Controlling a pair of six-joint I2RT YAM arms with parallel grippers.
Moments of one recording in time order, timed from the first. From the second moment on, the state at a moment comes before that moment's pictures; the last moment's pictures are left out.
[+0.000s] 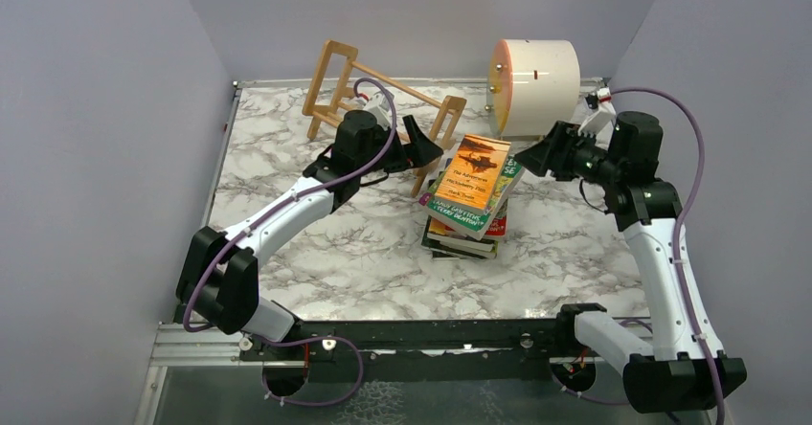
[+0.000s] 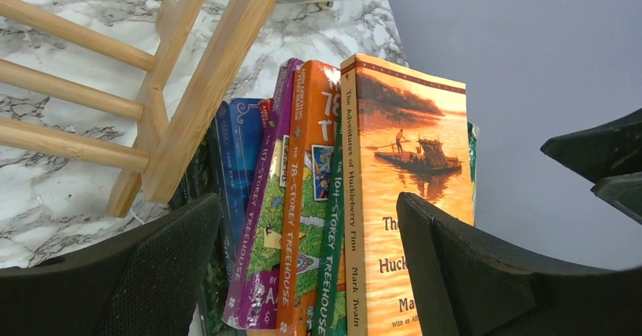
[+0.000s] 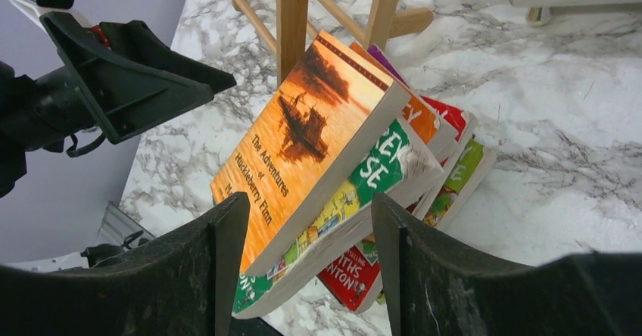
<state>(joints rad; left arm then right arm) -0.56 1.46 1.07 0.05 0.28 -0.75 0.03 0.98 1.12 -0.59 -0.56 0.35</state>
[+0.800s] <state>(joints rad) -0.52 1.46 1.14 0.03 0.30 -0.70 0.04 1.06 1.08 -0.10 -0.72 0.58</state>
